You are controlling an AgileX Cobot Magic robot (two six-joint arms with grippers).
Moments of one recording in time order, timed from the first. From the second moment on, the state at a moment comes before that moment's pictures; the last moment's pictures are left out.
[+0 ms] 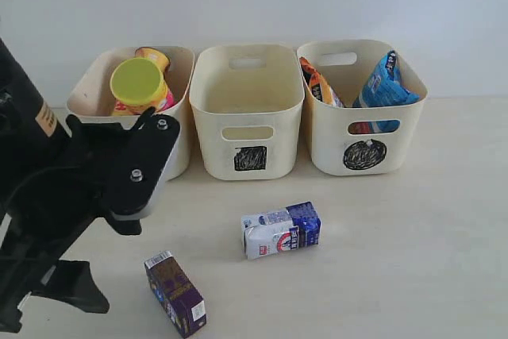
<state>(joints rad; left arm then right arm) -0.66 1.43 -1.07 -0.11 1.12 1.14 0.08 0.01 0.00 0.14 0.15 -0.26</state>
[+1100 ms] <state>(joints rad) -0.66 1.69 -0.90 -0.04 0.60 1.61 0.08 0.01 0.00 0.14 0.15 -0.26</state>
